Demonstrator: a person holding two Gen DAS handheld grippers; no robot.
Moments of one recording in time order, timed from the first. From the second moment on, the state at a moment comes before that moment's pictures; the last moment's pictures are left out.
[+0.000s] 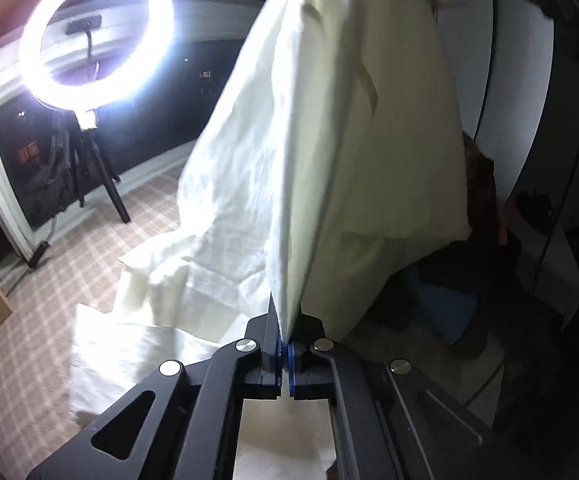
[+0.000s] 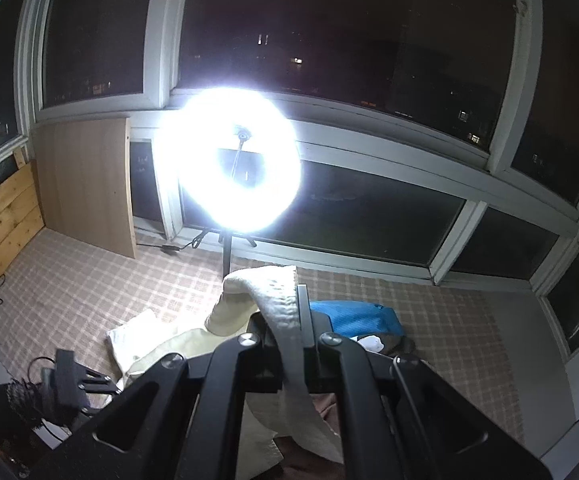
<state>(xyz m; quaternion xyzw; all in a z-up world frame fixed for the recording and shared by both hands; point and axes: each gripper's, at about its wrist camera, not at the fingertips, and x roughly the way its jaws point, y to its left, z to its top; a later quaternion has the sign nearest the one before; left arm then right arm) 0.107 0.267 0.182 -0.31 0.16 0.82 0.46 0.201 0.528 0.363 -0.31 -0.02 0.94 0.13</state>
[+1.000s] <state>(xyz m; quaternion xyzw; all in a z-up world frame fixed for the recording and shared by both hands) 0.227 -0.014 0.499 -0.08 0.35 0.89 0.28 0.290 0.272 0.587 -0.07 -0.07 0.98 0.15</state>
